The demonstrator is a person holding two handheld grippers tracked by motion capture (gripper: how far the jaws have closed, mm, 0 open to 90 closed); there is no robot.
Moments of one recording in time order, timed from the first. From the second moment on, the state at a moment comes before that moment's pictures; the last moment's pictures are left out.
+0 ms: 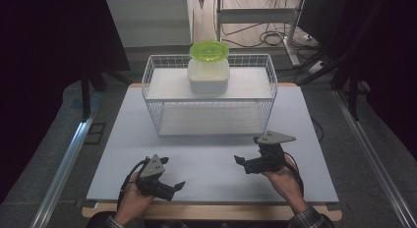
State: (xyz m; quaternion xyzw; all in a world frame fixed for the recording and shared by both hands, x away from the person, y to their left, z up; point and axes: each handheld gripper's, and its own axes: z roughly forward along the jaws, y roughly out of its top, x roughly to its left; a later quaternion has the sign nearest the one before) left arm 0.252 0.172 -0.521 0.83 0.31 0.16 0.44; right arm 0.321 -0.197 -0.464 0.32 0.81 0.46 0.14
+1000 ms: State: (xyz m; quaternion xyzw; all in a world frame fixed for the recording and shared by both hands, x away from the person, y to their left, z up) left arm 0.254 0.170 -0.526 0.84 0.31 0.16 0.42; right arm 0.297 -0.243 -0.505 0.36 0.83 0.38 0.17
